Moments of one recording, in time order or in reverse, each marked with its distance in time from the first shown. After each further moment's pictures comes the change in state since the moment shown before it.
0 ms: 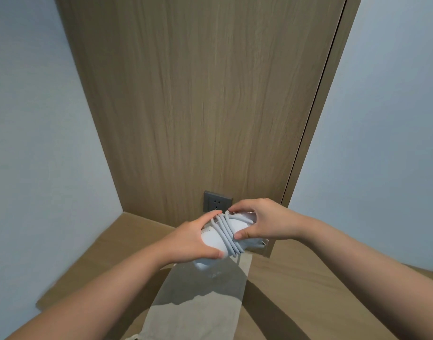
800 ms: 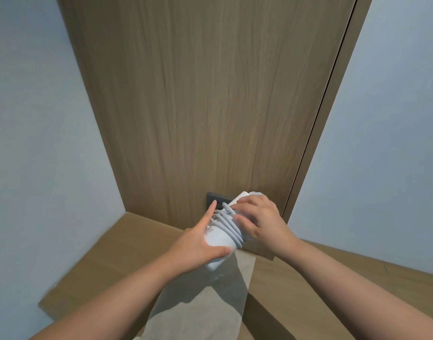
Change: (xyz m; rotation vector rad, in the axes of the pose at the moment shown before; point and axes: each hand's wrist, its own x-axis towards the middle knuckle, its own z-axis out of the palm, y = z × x) left_hand 0.000 0.005 0.017 -0.138 0.174 -0.097; right_hand 0.015 0.014 0.043 -0.071 0.449 0.009
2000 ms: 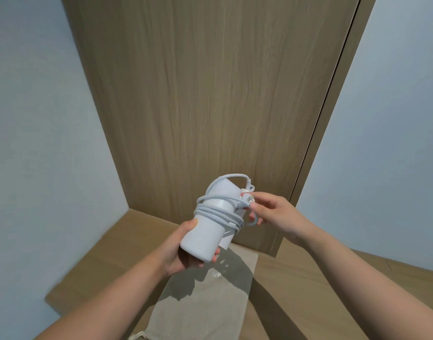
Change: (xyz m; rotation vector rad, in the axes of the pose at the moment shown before) left_hand -0.002 -0.039 -0.010 -1.109 -0.334 -0.279; right_hand 0.002 0.010 -0.025 0.802 -0.213 0.292
